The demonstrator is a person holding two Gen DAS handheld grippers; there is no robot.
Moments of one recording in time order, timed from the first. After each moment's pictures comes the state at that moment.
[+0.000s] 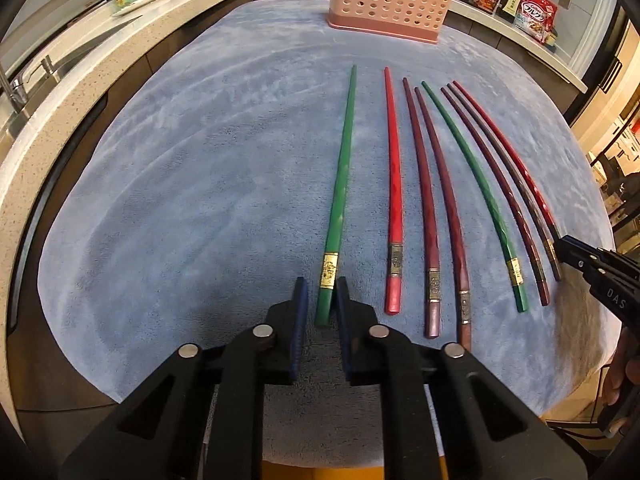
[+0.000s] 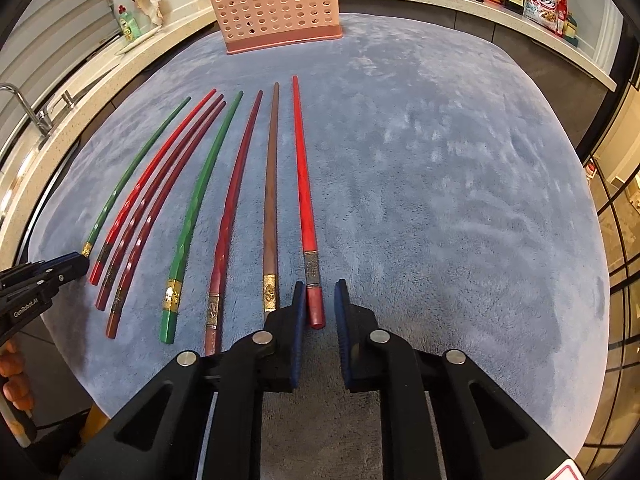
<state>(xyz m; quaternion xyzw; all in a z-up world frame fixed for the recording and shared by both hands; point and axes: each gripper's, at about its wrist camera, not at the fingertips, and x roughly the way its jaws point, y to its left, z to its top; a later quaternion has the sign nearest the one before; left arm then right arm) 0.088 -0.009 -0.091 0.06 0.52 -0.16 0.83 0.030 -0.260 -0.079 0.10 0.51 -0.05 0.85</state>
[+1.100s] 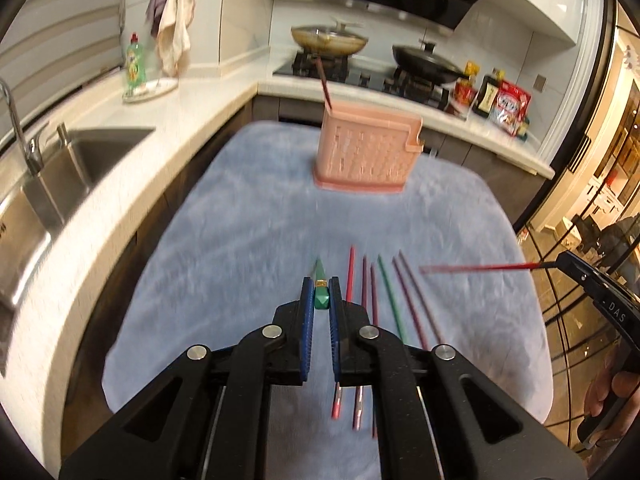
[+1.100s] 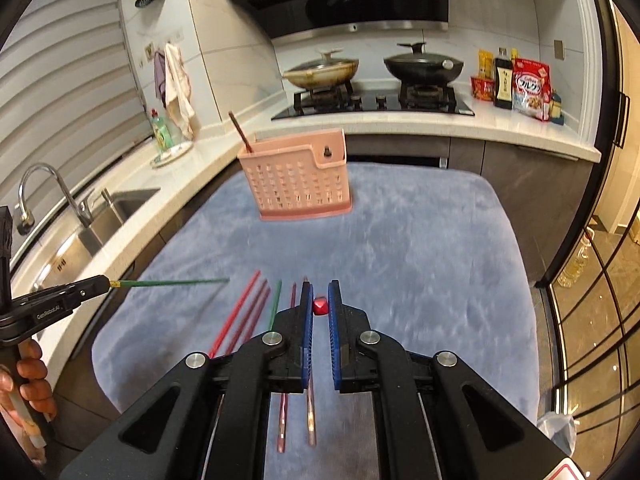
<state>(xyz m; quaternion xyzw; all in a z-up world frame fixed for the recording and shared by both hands) 0.123 -0.009 0.070 0.00 0.39 -0.19 0.90 0.047 -0.288 0.092 0.11 0.34 -0.04 0.93</state>
